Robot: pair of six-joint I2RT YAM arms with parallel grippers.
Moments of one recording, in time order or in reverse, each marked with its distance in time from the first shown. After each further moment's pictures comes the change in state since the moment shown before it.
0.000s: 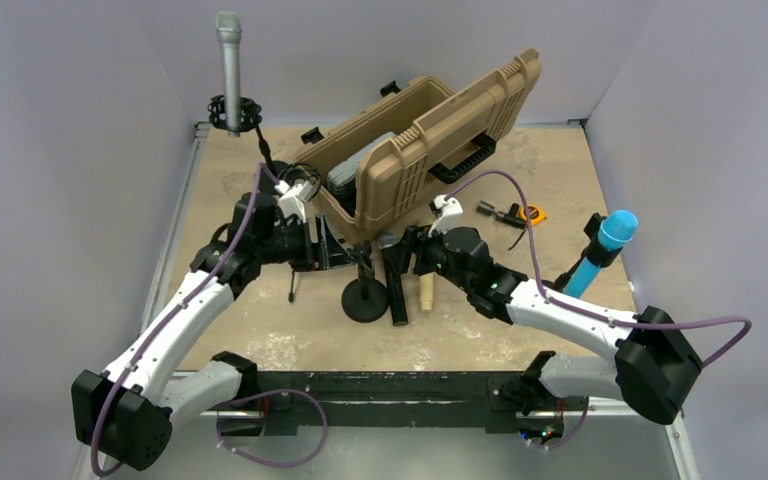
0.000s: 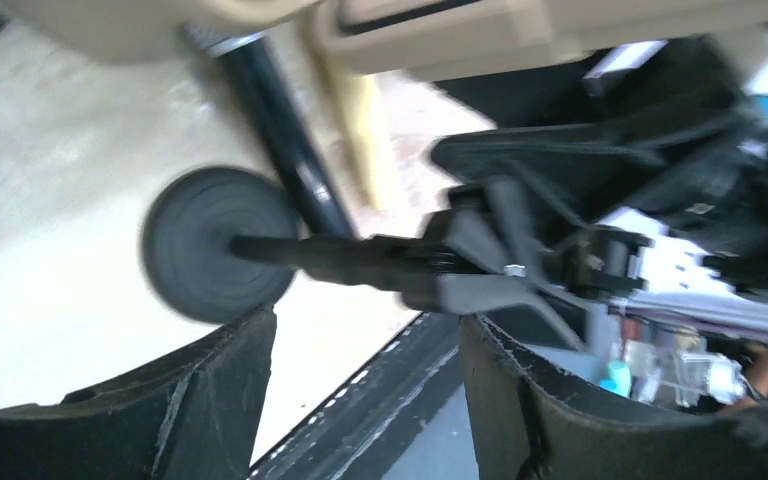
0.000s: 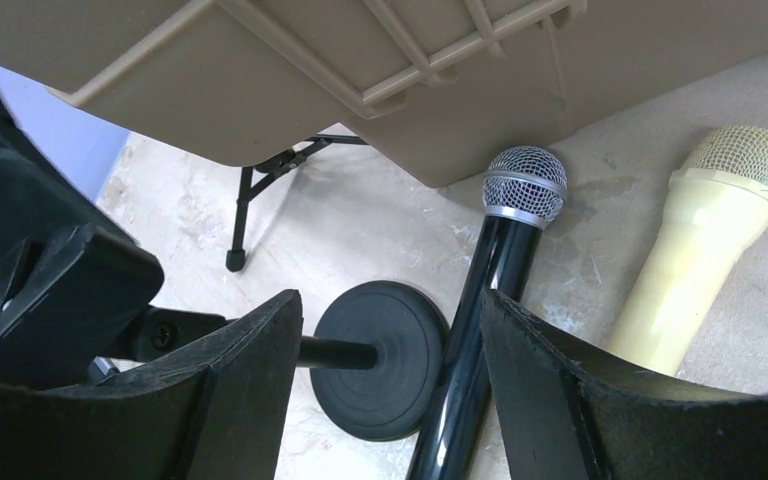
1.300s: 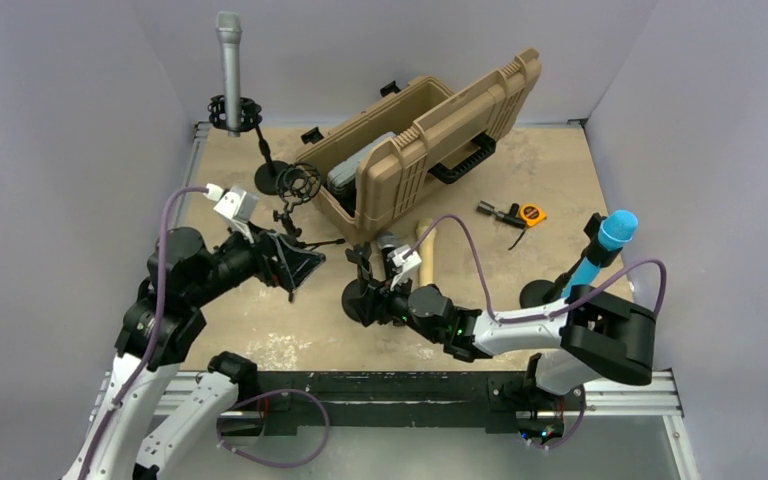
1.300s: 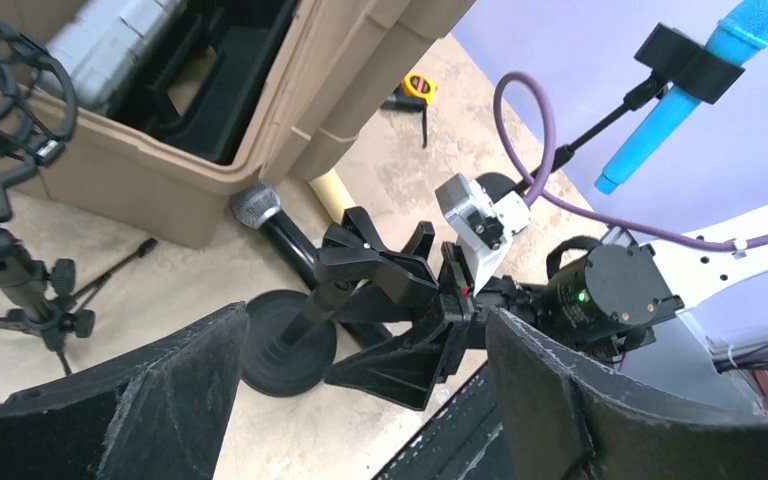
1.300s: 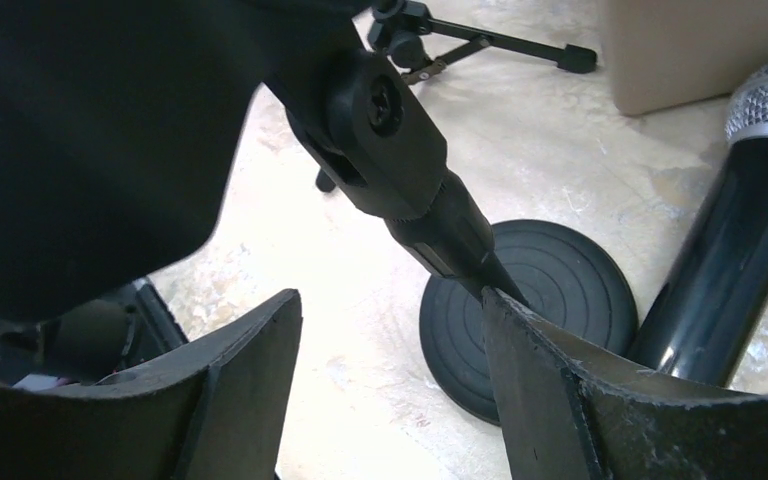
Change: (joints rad) left arm 0.000 -0.383 0.106 -0.121 -0.143 0.183; right arm 0.372 0.222 -0.157 0.485 0.187 -0.017
